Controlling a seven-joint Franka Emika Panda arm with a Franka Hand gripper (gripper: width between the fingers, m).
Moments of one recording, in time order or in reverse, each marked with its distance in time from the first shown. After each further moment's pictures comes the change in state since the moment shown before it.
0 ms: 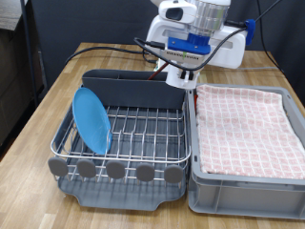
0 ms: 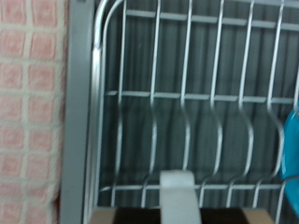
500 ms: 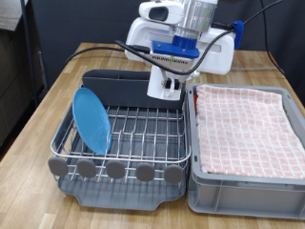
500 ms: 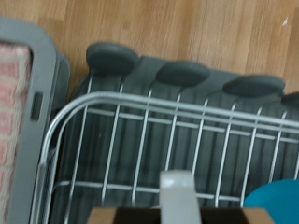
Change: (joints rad) arm -0.028 0.150 -0.032 0.187 0.062 0.076 -0.181
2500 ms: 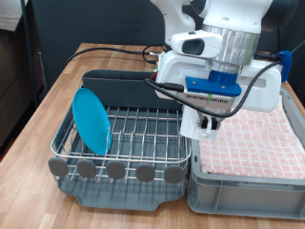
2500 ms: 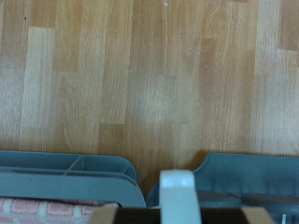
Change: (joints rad) arm 0.015 0.269 0.059 0.305 0.129 -0.017 0.103
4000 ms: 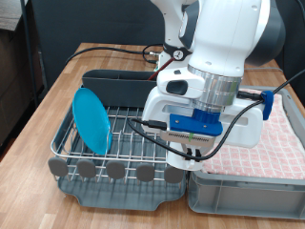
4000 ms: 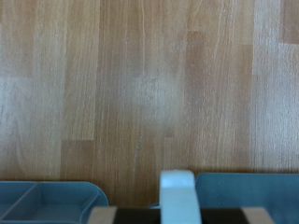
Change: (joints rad) arm -0.033 0.127 -0.006 0.044 0.013 0.063 0.000
